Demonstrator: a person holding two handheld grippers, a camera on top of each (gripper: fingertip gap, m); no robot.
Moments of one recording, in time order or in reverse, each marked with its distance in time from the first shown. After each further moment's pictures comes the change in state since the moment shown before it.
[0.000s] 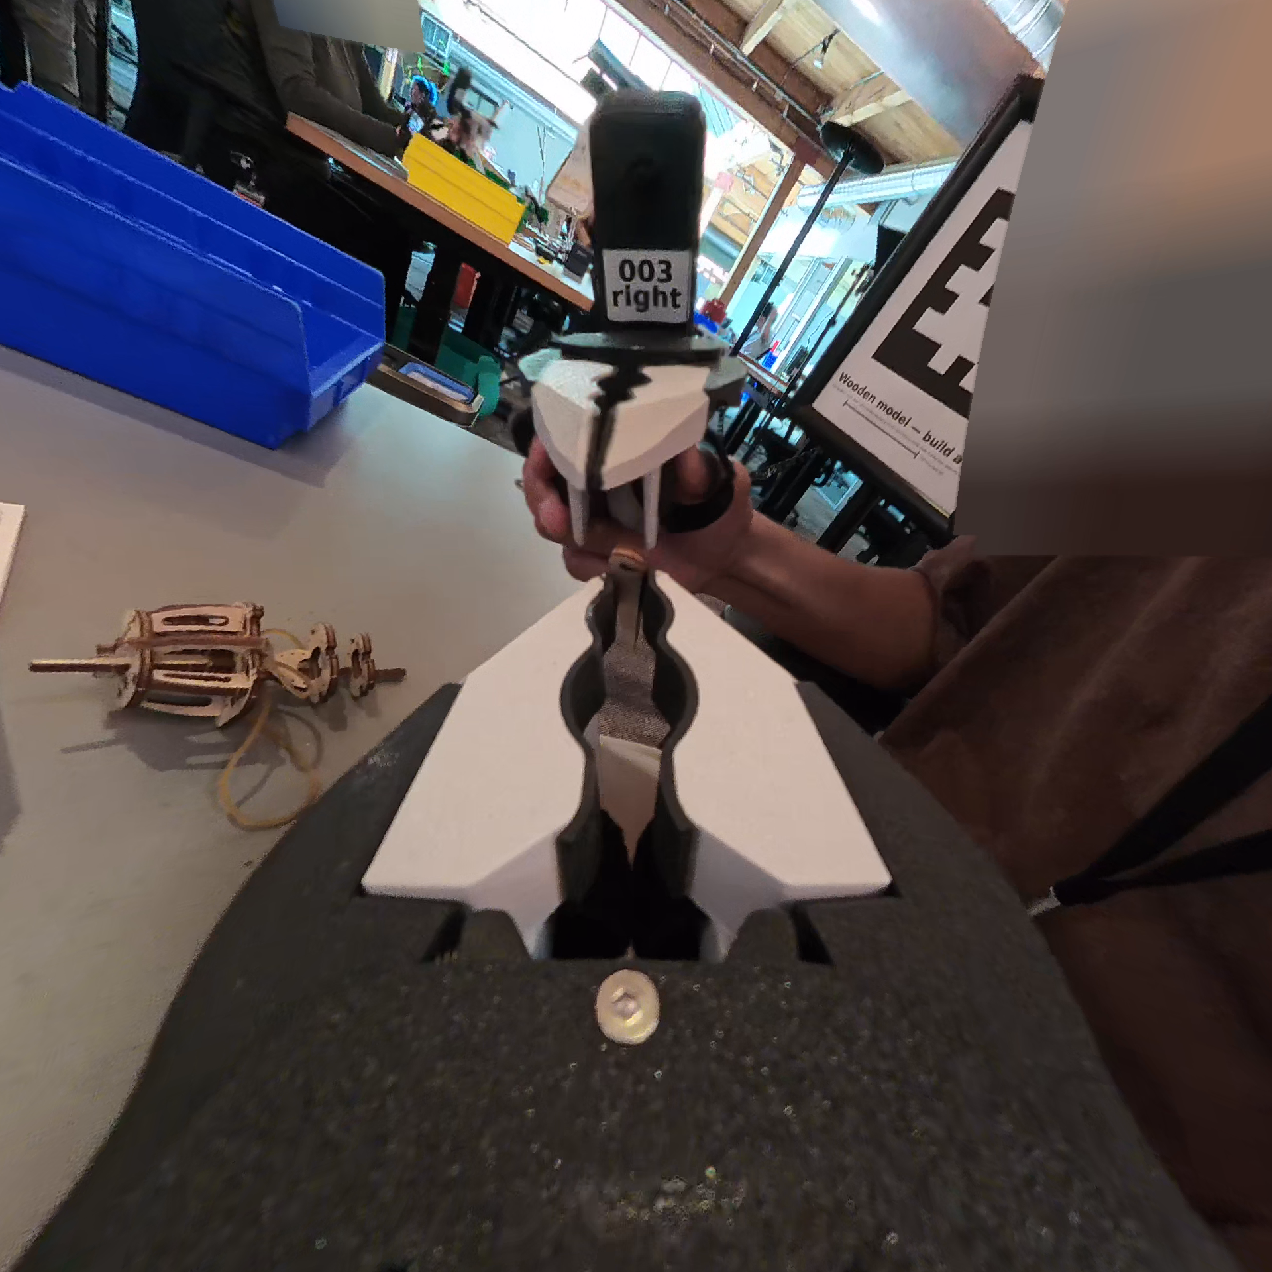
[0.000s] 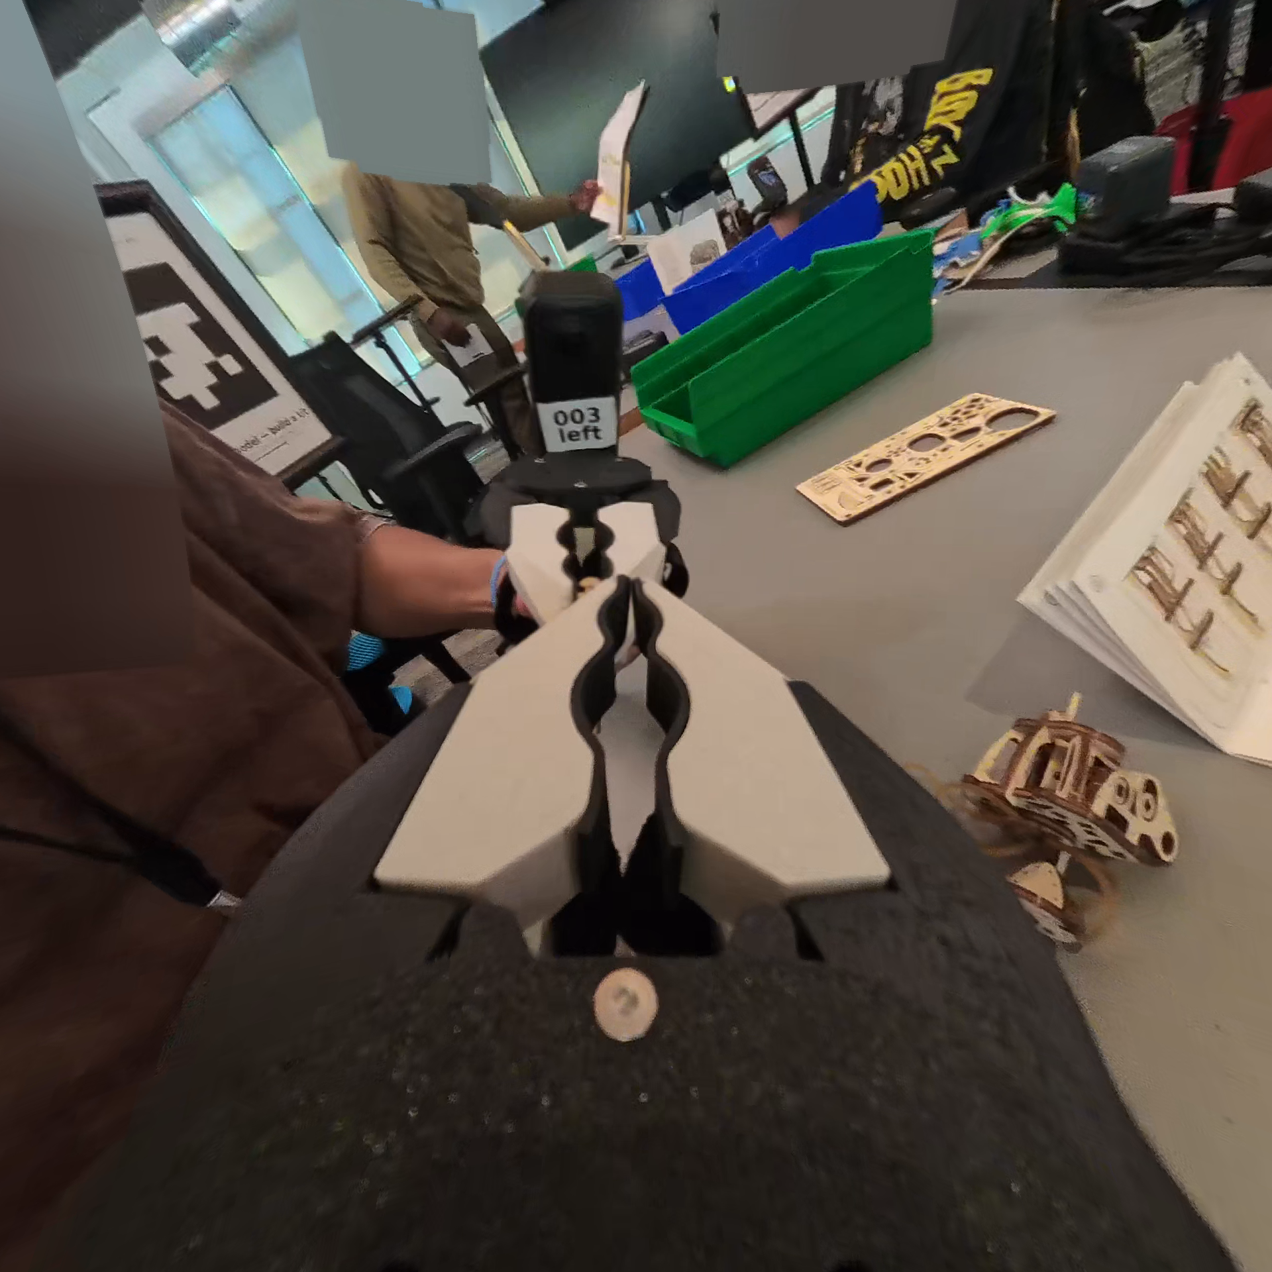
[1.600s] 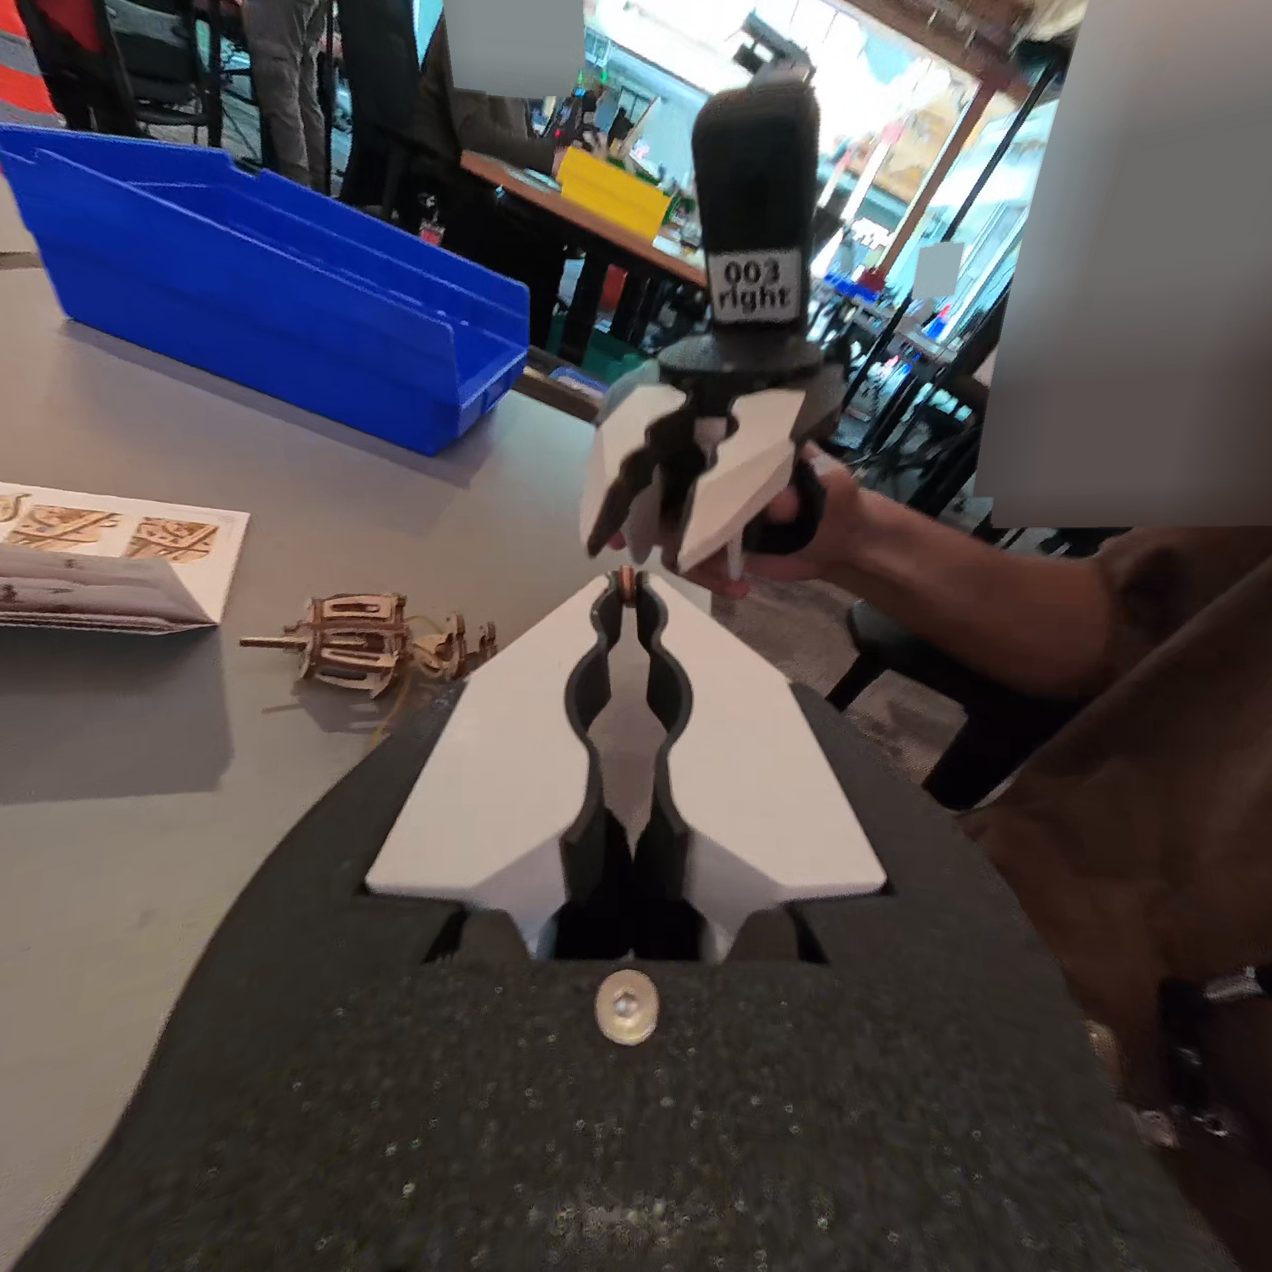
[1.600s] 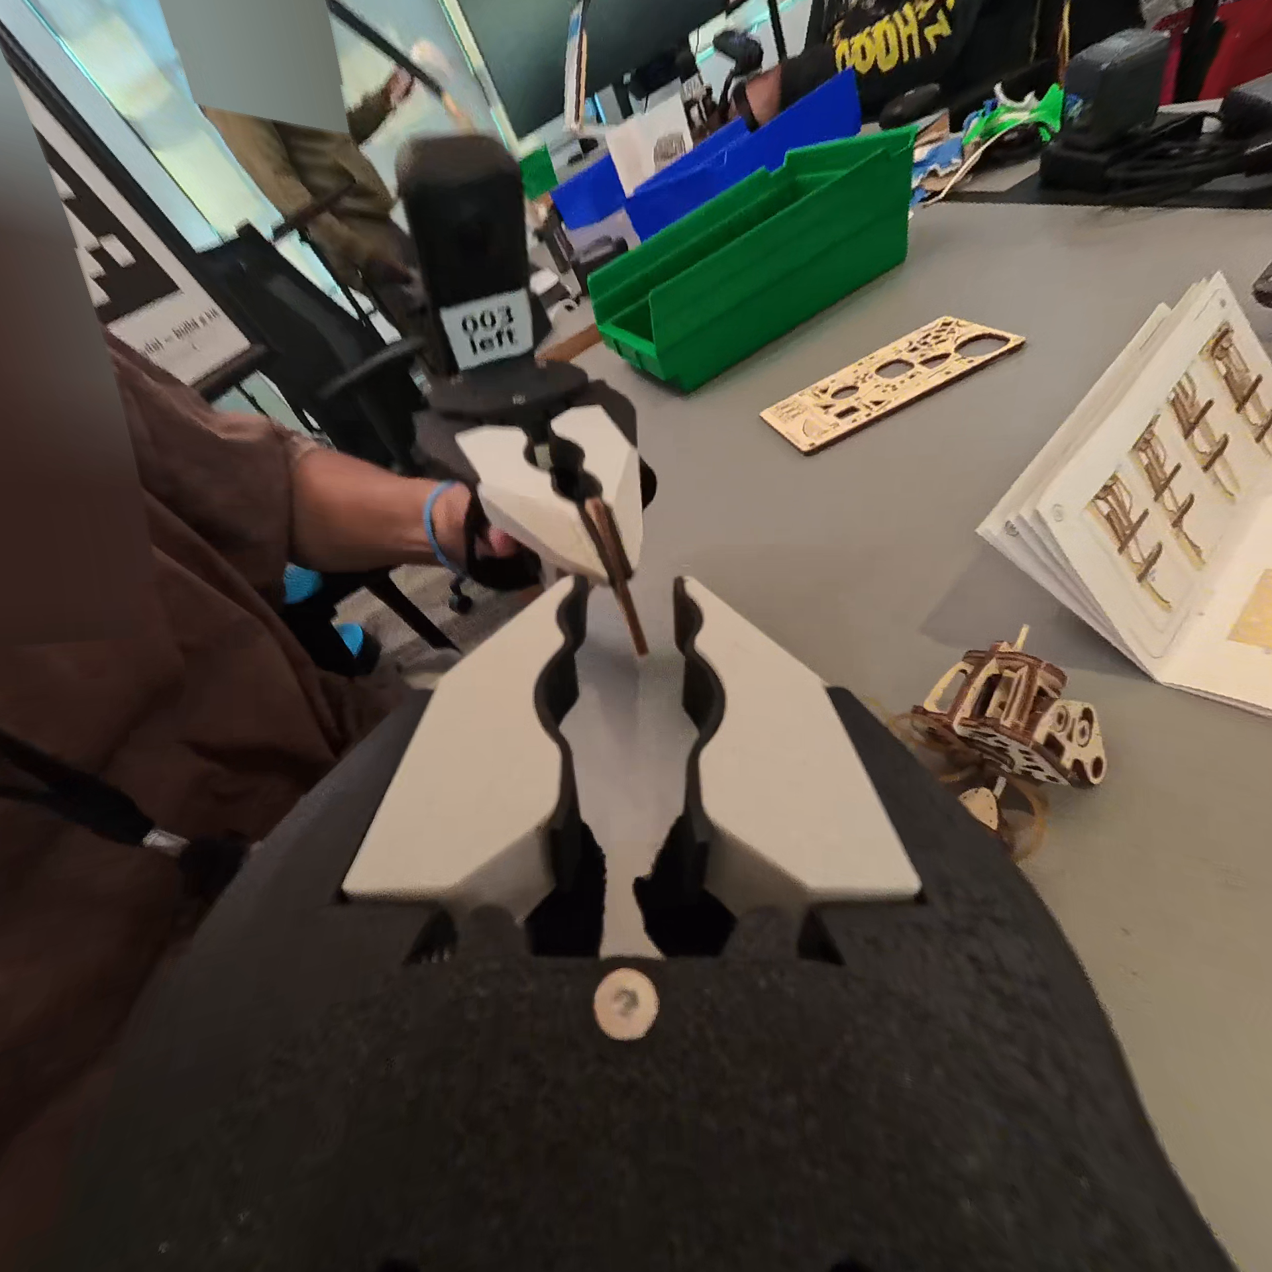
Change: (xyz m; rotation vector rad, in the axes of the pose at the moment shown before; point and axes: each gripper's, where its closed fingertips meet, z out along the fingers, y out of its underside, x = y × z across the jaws) left arm -0.024 0.000 -0.003 -0.014 -0.227 0.113; right arm 0.016 0.025 -0.001 -0.120 0.064 -0.049
